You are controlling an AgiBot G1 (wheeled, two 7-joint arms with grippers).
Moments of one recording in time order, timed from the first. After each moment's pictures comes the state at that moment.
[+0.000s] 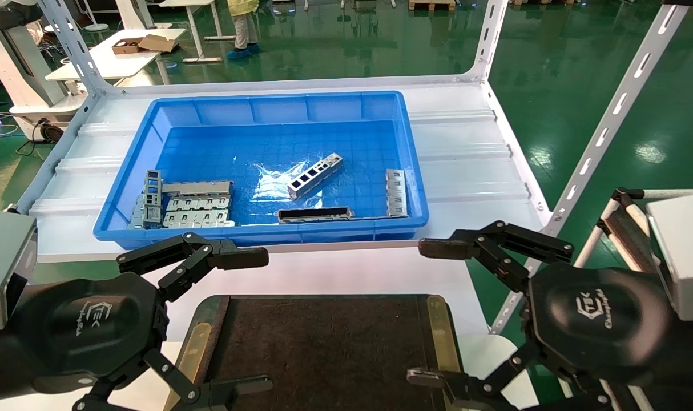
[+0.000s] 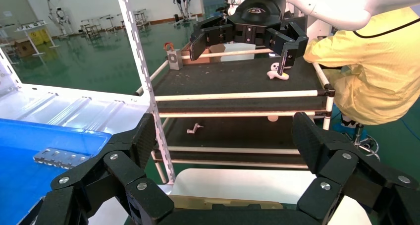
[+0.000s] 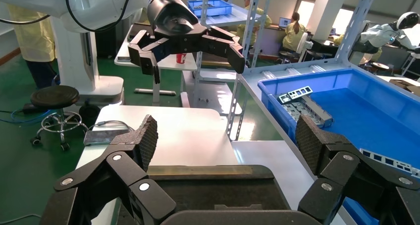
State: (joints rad) left arm -1.08 0.61 0.28 -1.28 0.73 1.50 -0.19; right arm 1.07 -0.61 -0.28 1.28 -0.73 -1.50 0.19
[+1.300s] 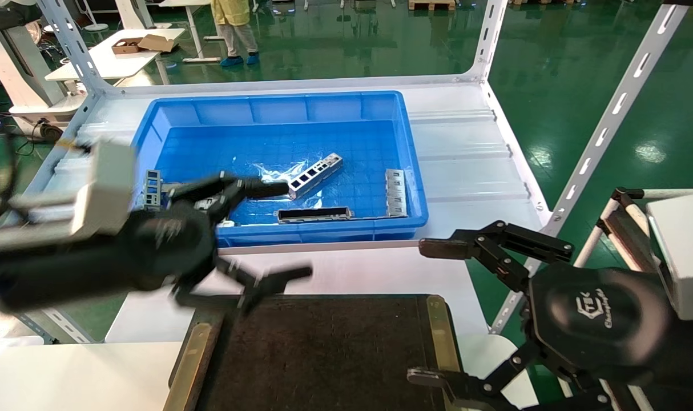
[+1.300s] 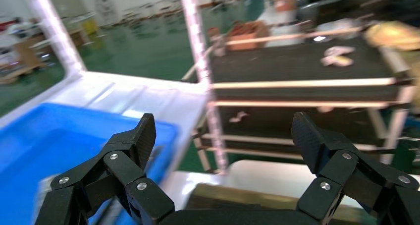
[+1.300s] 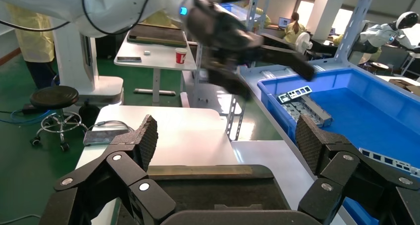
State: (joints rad) left arm -1.25 0.76 0.36 -1.14 0.94 1.34 -0.17; right arm 1.08 -0.61 -0.28 1.28 -0.73 -1.50 0.19
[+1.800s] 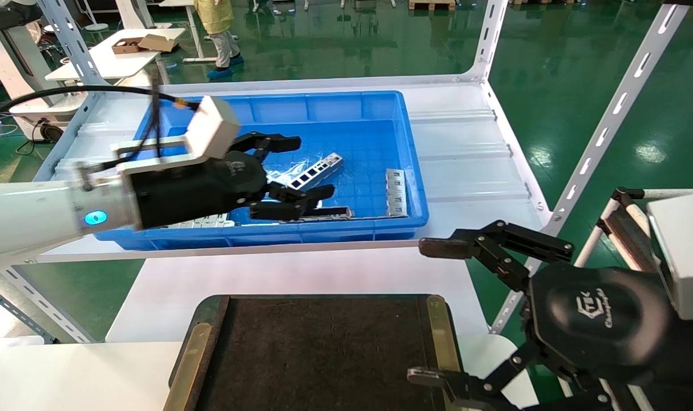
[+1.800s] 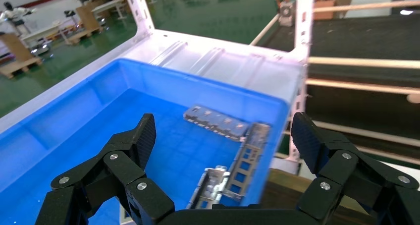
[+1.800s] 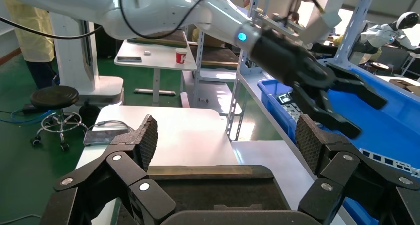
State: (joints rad) left arm -1.50 1.03 0.46 -0.67 1.17 1.18 -0.02; right arm 1.08 -0.61 -0.28 1.28 -0.73 -1.49 0.19
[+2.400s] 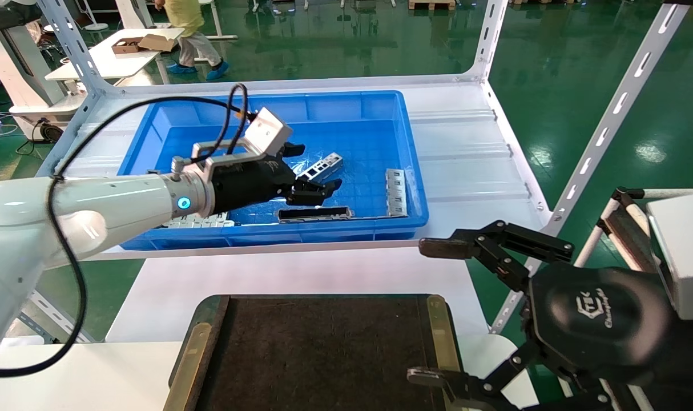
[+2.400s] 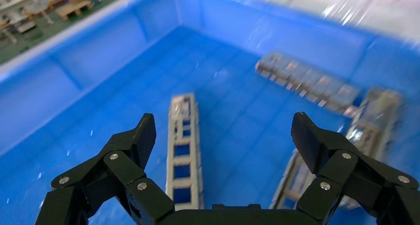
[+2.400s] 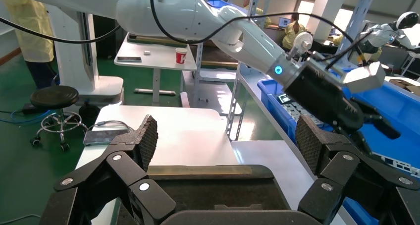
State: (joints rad) left arm -1.66 1.29 0.51 -0.17 1.29 0.91 0.18; right arm 1.08 -0.61 -0.28 1.28 -0.73 -1.49 0.19
